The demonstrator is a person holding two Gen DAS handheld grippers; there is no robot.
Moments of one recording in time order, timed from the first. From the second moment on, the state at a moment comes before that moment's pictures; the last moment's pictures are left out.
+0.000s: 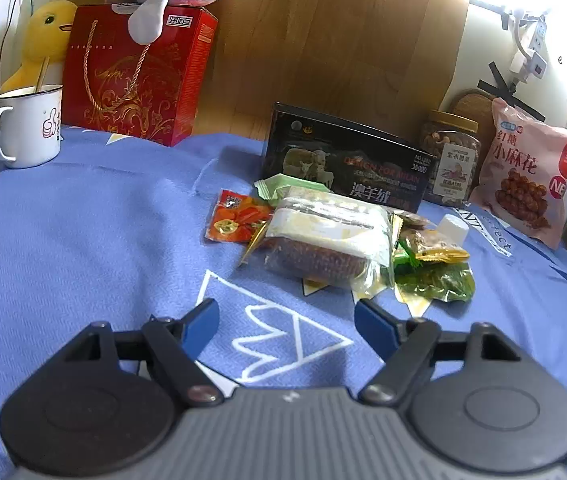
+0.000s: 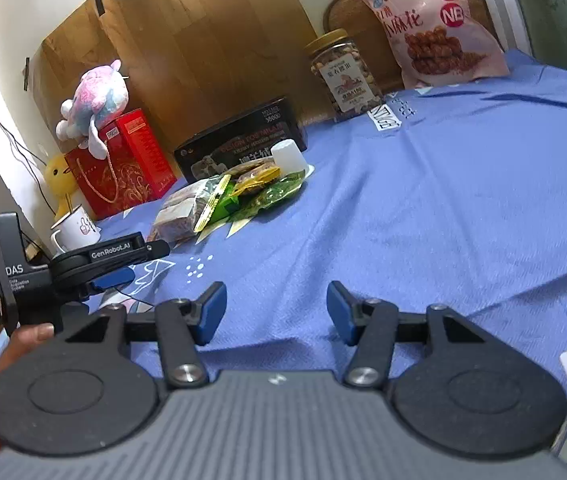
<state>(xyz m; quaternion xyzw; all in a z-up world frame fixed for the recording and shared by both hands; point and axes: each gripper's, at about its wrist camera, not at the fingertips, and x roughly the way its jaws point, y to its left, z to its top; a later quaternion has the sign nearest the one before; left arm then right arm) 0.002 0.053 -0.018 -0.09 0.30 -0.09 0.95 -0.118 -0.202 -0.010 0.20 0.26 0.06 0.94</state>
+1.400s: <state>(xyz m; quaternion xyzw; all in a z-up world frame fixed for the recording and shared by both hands) 0.069 0.127 0.037 -0.19 0.31 -0.18 0.91 0.008 -0.188 0.003 0.31 0.30 0.18 0.88</state>
